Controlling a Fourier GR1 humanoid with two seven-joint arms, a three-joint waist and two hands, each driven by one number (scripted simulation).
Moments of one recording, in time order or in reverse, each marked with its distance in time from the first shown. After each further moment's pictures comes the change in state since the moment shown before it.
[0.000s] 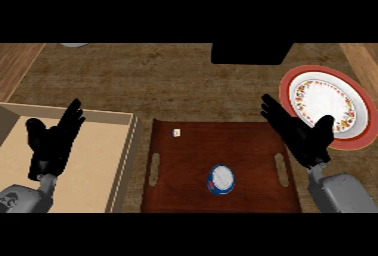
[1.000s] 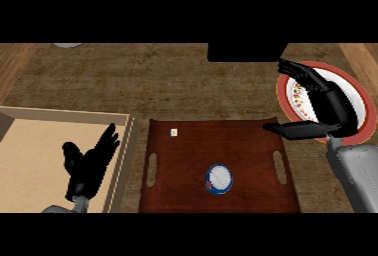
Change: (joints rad) left arm 0.113 -0.201 -0.046 0.018 0.006 -0.099 -0.044; right arm -0.170 -0.031 -0.168 0.056 0.223 0.020 -0.470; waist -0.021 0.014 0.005
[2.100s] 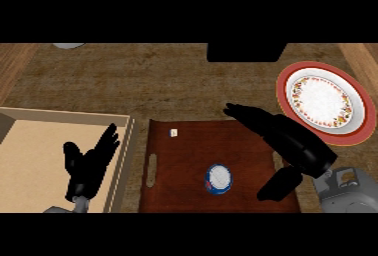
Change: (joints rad) left arm 0.016 -0.034 0.041 -0.016 -0.056 -0.027 0.029; right arm 0.033 -0.107 0.346 -0.425 0.408 0.252 0.570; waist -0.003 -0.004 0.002
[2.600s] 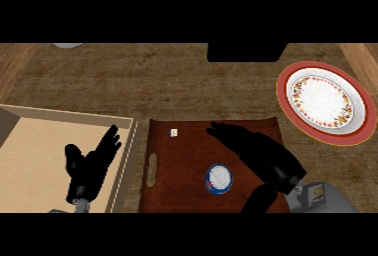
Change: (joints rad) left arm 0.023 -0.030 0.024 -0.023 -0.053 -0.026 0.018; right arm 0.065 0.137 0.081 -0.002 0.150 0.059 0.104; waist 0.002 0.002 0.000
